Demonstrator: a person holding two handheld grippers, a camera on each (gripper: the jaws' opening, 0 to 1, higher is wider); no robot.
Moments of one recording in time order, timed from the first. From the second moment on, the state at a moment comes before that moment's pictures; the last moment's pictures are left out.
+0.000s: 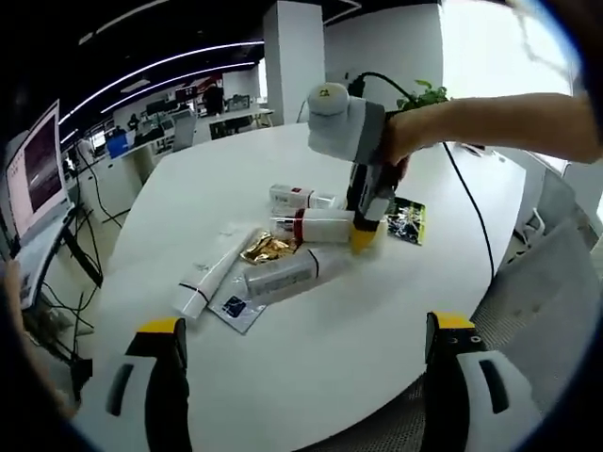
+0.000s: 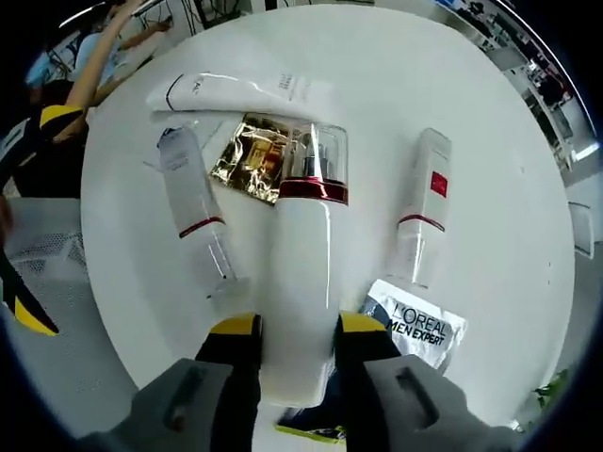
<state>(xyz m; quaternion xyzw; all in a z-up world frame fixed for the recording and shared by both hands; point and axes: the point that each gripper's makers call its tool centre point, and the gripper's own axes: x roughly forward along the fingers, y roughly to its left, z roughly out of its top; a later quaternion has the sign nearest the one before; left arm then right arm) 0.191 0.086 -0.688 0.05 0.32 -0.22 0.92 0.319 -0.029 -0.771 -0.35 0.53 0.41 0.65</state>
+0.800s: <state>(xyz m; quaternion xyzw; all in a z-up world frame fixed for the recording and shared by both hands) 0.220 0.078 -0.665 0.09 0.30 -0.26 0.92 0.306 -0.049 -0.765 -0.26 0.56 0.40 0.67</state>
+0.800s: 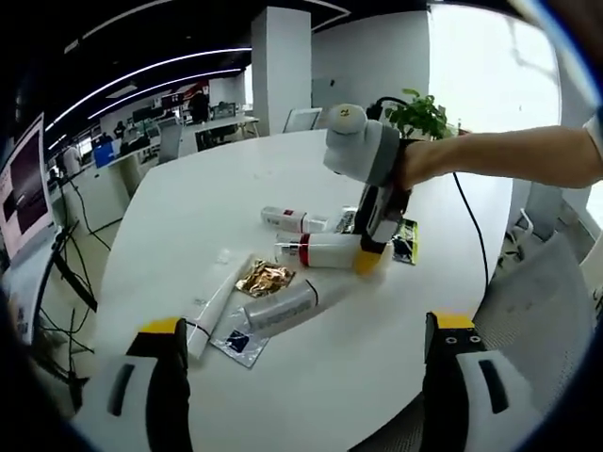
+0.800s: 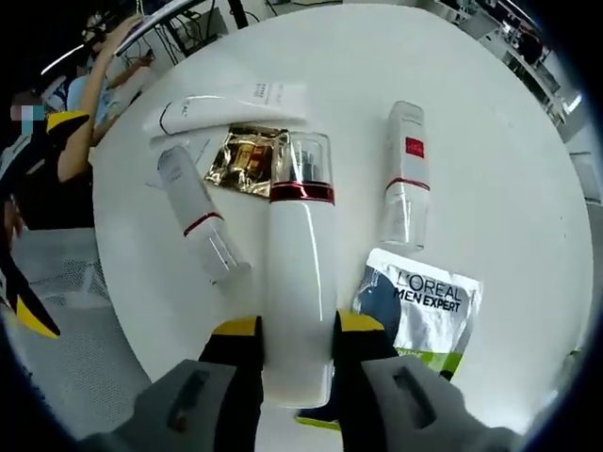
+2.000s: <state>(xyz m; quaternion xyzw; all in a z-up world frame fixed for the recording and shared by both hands) 0.238 -0.011 -0.670 -0.04 0.28 -0.46 0.84 0.264 -0.088 -0.760 0.02 0.63 0.40 0.67</state>
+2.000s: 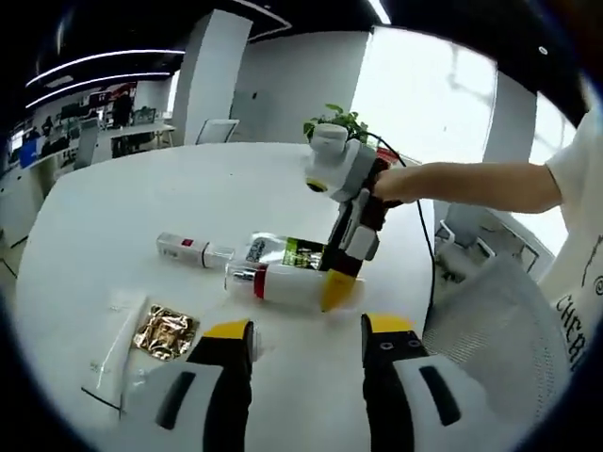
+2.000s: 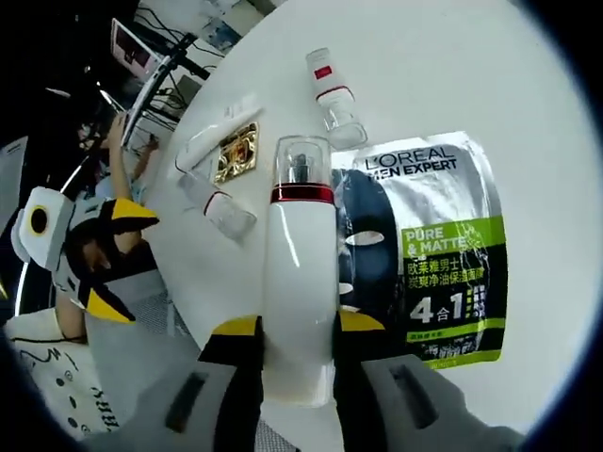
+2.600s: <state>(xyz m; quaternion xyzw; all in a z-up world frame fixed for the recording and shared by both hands) 0.265 -0.042 -0.687 -0.17 0.33 -0.46 0.81 0.246 -0.081 -0.747 0.25 0.60 0.40 0.65</state>
